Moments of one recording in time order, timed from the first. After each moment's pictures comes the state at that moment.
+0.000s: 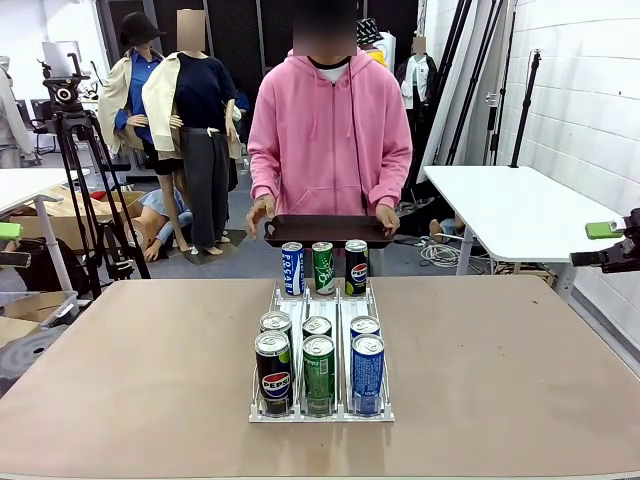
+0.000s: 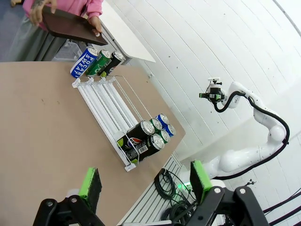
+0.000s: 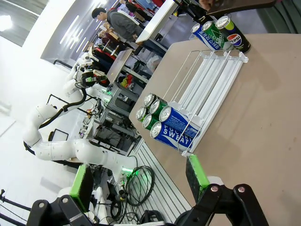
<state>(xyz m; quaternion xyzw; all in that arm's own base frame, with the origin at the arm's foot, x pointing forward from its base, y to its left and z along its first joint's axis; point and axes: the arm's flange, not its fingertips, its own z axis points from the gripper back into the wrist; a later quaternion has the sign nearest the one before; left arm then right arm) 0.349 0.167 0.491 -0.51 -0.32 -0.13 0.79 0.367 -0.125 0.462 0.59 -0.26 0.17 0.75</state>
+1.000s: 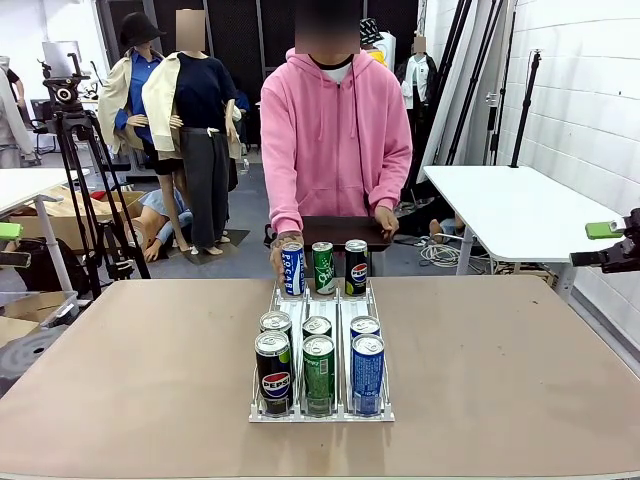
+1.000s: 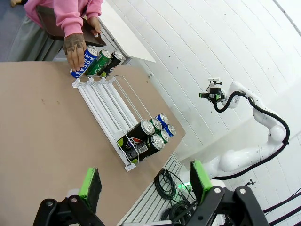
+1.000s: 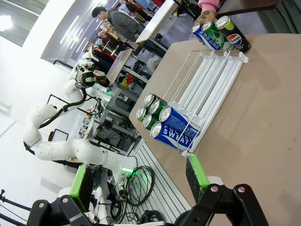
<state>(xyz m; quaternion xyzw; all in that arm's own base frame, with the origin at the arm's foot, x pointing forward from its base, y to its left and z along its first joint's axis) 0.349 0.167 0.491 -0.51 -0.32 -0.13 0.79 0.367 -0.125 0.462 0.59 -0.26 0.17 0.75</state>
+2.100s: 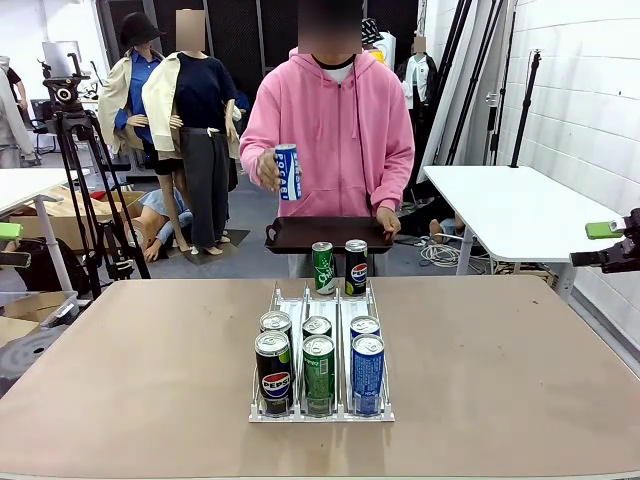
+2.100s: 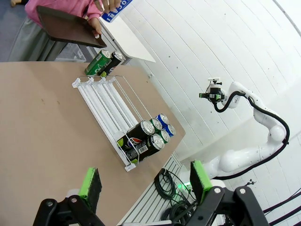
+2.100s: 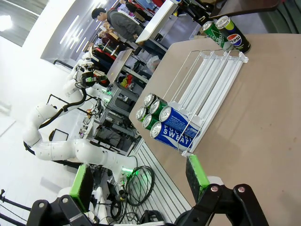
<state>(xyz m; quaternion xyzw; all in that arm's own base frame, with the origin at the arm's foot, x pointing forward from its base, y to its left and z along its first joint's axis) 0.349 0.167 0.491 -0.51 -0.32 -0.13 0.79 0.367 -0.125 0.462 0.59 -0.26 0.17 0.75</state>
